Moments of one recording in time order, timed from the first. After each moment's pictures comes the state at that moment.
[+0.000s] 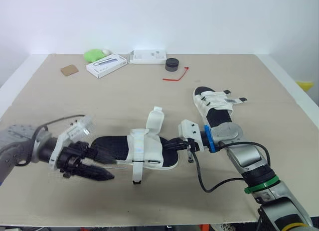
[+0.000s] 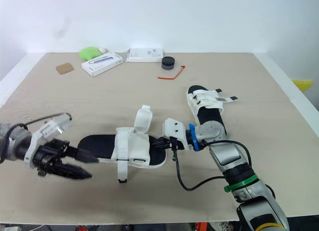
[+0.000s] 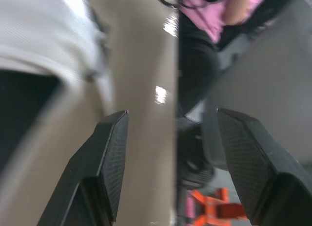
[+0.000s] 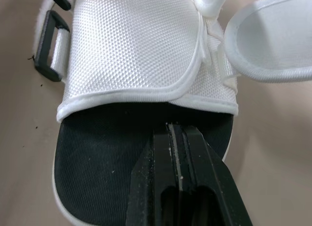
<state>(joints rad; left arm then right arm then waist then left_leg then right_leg) -0.16 1.11 0.08 -0.47 -0.96 1.03 -1.38 -0.54 -0.56 0.31 0.03 0.17 0.23 1.24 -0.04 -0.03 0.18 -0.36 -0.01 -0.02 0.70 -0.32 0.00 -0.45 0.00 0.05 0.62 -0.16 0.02</state>
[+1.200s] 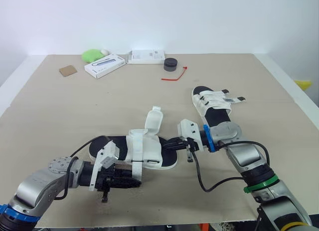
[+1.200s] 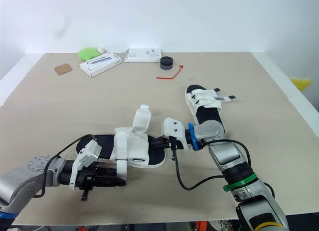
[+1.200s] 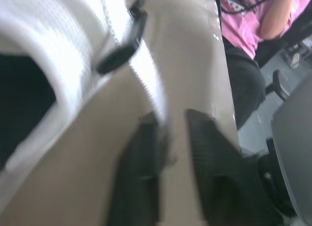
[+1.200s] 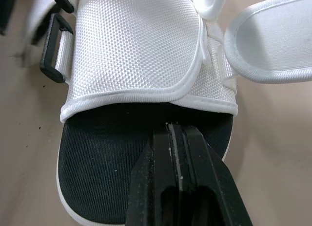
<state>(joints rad) -0.05 0.81 -0.09 -0.44 -0.71 0.75 -1.13 -0.55 -0.56 0.32 0.03 0.17 0.24 1.24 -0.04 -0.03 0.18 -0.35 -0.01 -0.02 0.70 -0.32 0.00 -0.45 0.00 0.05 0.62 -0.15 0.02</state>
